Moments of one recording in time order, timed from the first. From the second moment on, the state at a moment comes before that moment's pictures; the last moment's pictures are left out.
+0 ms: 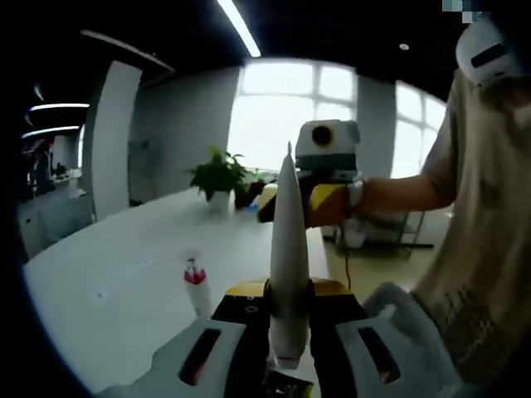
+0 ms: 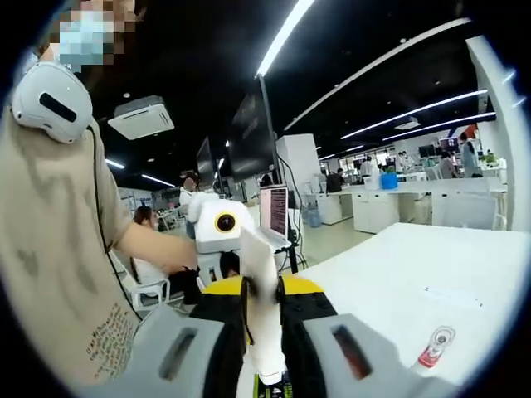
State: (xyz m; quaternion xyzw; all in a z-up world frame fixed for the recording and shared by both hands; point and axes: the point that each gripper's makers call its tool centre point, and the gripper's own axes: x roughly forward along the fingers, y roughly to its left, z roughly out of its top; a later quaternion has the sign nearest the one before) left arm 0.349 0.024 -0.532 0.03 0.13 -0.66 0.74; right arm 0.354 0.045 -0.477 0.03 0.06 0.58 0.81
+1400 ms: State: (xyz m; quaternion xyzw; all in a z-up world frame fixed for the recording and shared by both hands) left arm 0.440 -0.020 -0.687 0.14 0.20 -0.65 0.72; right arm 0.443 0.003 -0.631 -0.09 0.19 0.52 0.83
